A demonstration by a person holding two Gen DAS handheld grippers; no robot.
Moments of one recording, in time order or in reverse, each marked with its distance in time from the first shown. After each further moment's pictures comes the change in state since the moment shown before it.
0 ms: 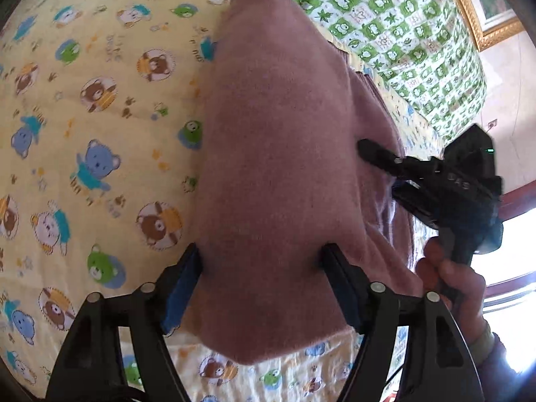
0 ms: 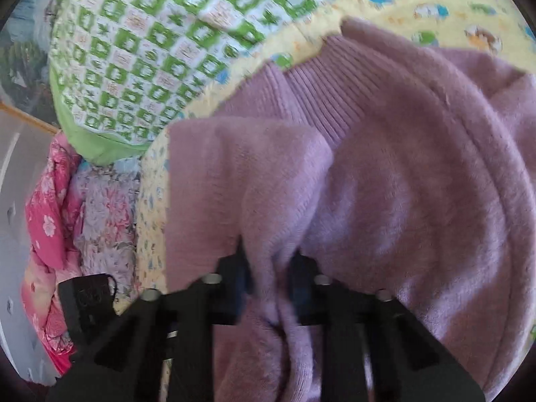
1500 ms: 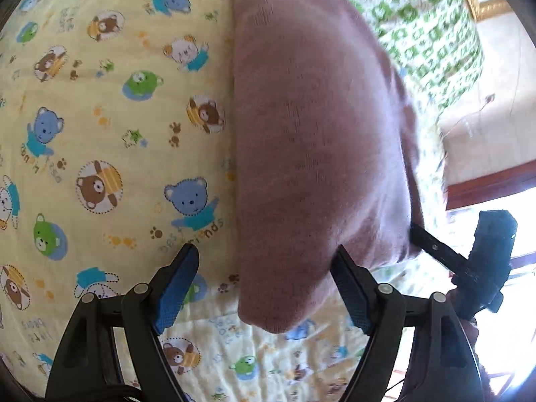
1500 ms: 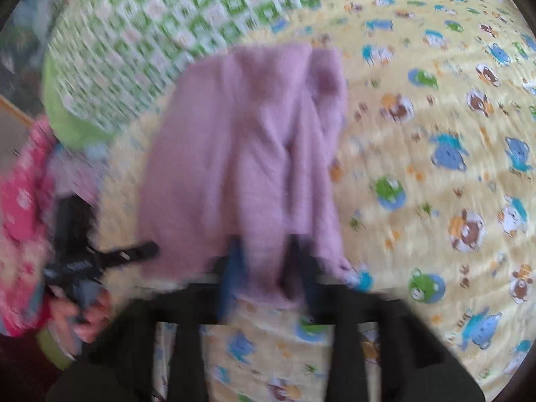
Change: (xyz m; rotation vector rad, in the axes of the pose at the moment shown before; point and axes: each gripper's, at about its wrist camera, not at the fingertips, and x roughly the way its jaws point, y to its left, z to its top) left arm 0.029 -0.014 -0.027 0.058 0.132 -0.016; right arm -0.108 -0.042 -0.097 -0.001 -0.030 -0.273
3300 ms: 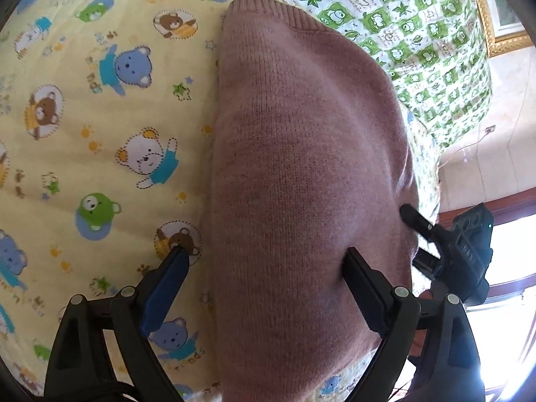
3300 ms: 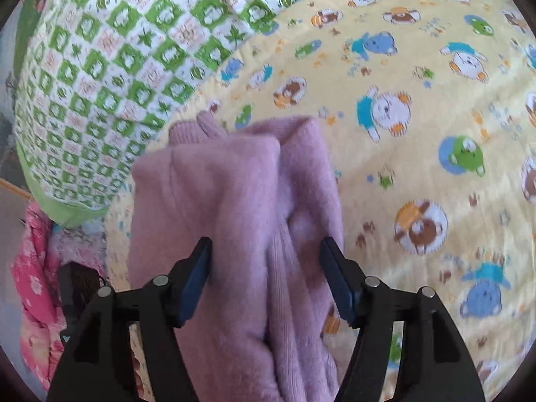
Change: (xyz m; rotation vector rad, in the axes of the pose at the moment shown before) left arm 0.026 -0.001 0.096 -0.076 -0.052 -0.071; right arm 0.049 -0.034 0.094 0.234 -0.061 0.065
